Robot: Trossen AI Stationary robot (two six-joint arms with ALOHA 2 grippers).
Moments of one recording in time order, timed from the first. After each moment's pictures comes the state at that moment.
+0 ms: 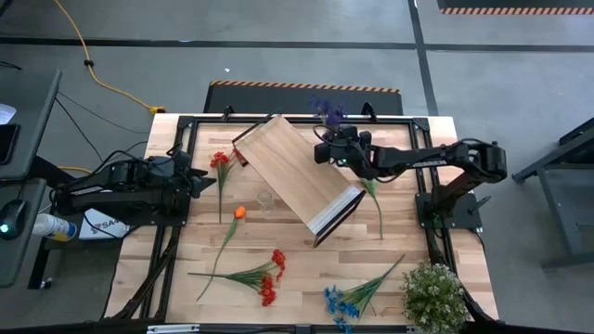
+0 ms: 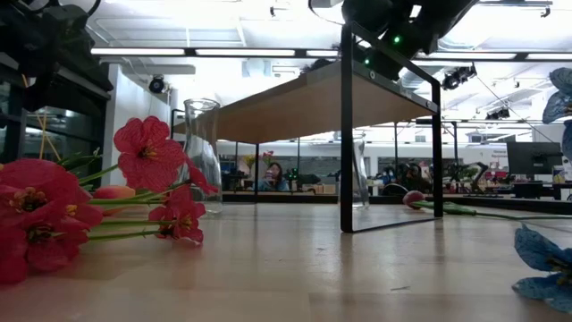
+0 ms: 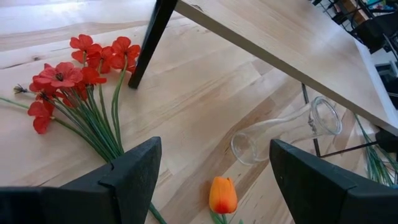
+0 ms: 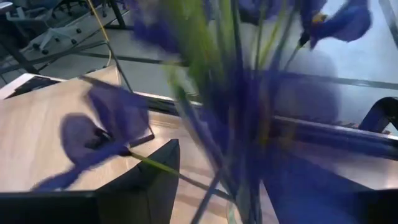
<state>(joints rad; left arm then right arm) 0.11 0.19 0.51 -0.93 -0.26 -0.82 -0.20 1.52 0.95 -0.05 0.78 0.70</state>
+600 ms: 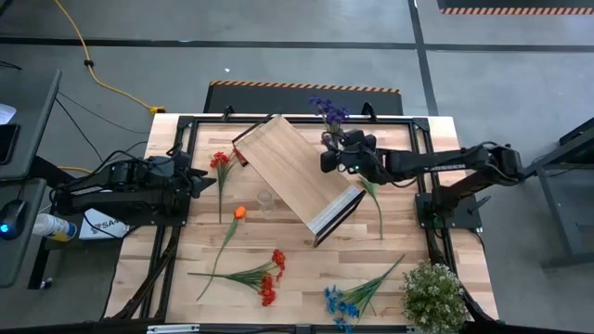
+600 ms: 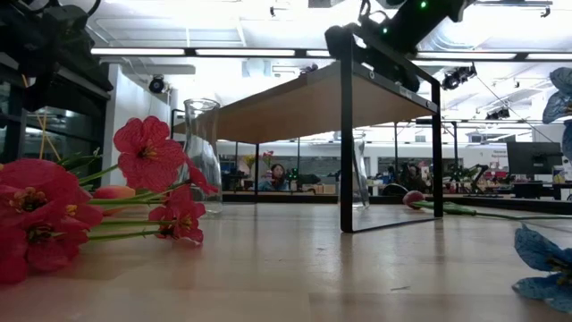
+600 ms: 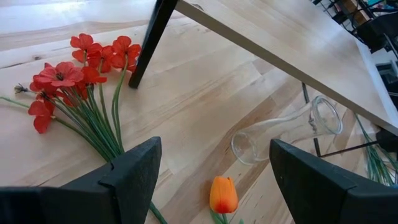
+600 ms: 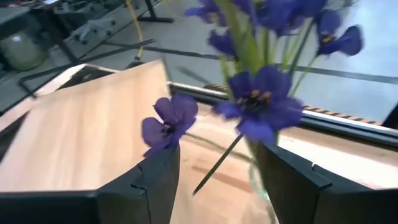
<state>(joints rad) 0.11 0.19 0.51 -0.93 -0.26 -0.82 -0.10 1.39 0.95 -0.16 0.73 0.71</state>
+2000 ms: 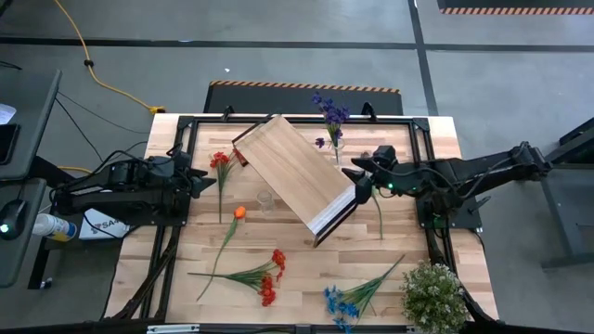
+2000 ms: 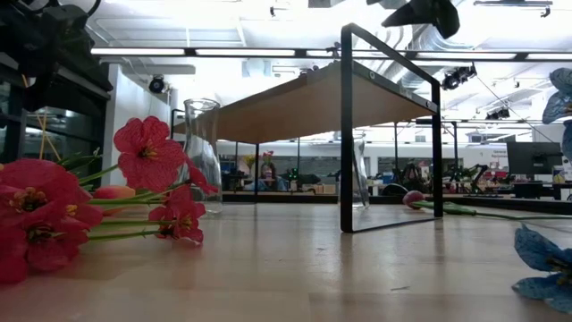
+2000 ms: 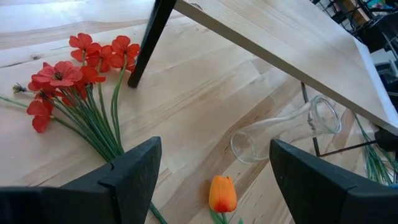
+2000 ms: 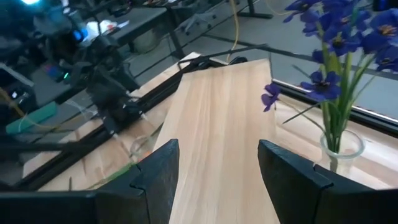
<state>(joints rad) 0.11 0.19 0.51 -0.93 -0.25 -0.82 0.20 1.03 0.95 -0.34 0.65 0.66</state>
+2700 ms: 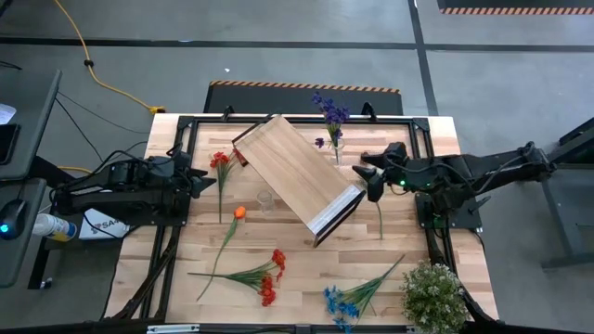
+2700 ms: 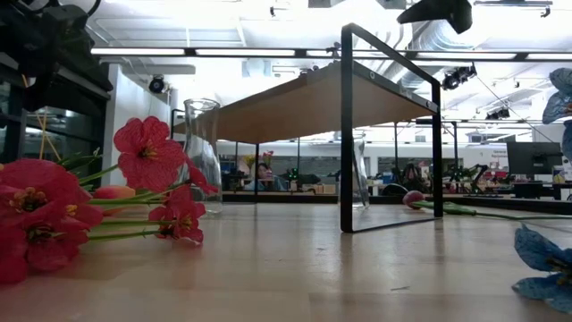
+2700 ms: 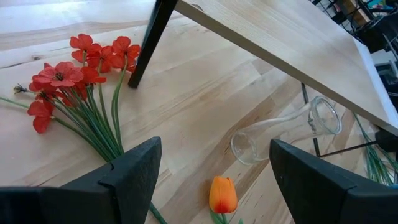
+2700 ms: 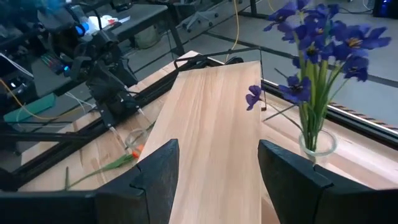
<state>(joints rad) 0.11 0.19 0.51 -0.93 -0.26 -0.82 0.20 0.92 0.95 -0.45 0.64 0.63</state>
